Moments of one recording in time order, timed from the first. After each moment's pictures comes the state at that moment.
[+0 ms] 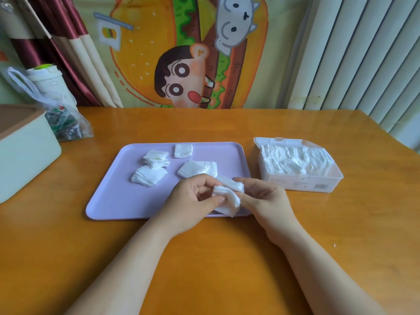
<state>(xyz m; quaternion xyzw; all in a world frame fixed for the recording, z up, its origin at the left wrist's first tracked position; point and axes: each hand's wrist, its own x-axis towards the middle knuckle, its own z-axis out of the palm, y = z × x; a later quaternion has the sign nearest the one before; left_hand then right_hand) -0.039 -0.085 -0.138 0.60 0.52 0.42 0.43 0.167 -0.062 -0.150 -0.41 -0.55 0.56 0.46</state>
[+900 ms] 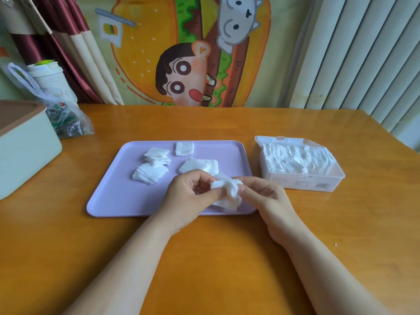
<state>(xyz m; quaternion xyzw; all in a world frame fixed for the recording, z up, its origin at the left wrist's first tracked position) -0.040 -0.082 -0.141 0.56 0.52 0.49 0.42 0.169 -0.061 -0.149 -0.36 -0.56 0.59 0.45</state>
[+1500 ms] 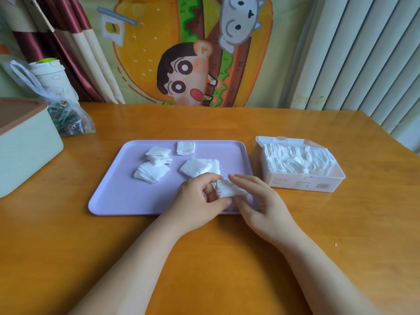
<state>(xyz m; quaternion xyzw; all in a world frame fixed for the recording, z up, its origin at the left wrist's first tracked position) -0.035 -0.080 -0.150 0.63 0.57 0.40 0.35 0.167 -0.069 -0.159 -0.43 -0.75 0.30 0.40</state>
